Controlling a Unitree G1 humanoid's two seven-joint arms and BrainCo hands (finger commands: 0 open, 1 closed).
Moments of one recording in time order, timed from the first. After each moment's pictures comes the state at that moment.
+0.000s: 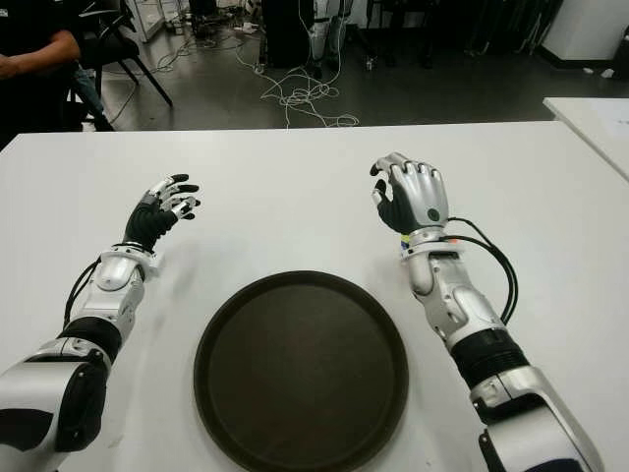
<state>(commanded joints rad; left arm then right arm) -0.71 0.15 0.13 1.25 0.03 -0.56 -0.12 -0.50 -0.37 0.33 0.47 -0.73 -0.04 -0.47</state>
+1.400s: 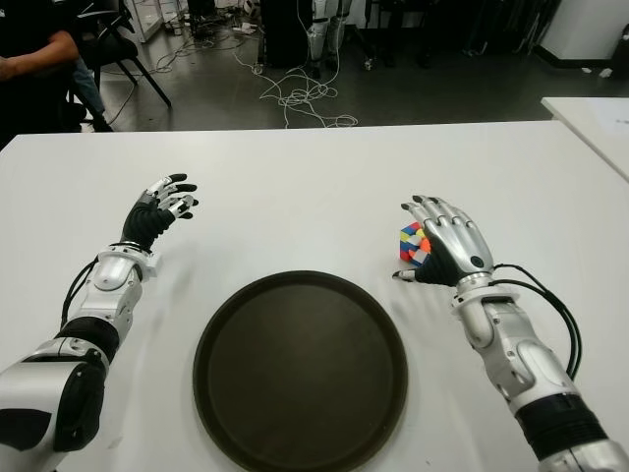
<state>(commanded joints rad) -0.71 0.16 0.13 1.26 0.03 -0.55 -0.14 -0.21 -0.53 0.25 0.31 -0.71 -0.12 -0.30</state>
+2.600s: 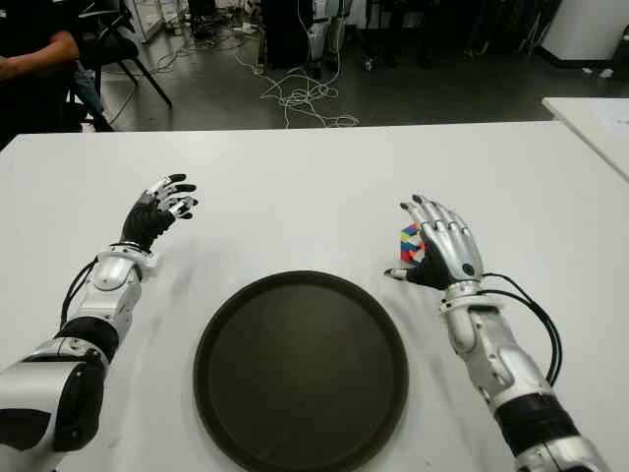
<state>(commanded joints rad) -0.71 0.16 0.13 1.26 0.02 -0.54 -0.14 -0.26 -0.46 0.26 0.43 -0.72 -0.13 -0.41</state>
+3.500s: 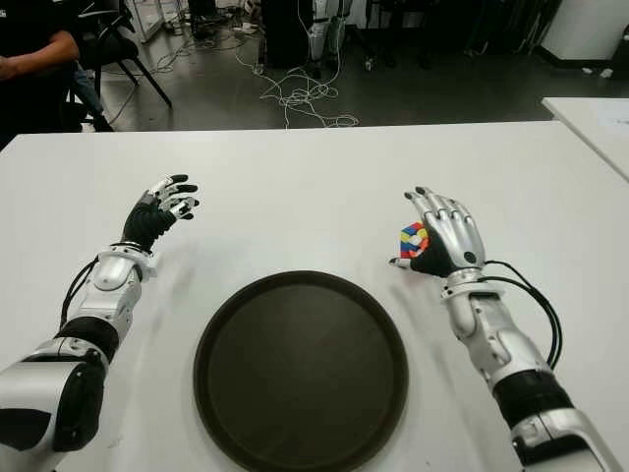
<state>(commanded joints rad) -0.71 0.17 0.13 1.26 0.02 -0.55 -0.14 -0.38 -0.47 0.29 0.60 -0.73 -0.18 -0.44</state>
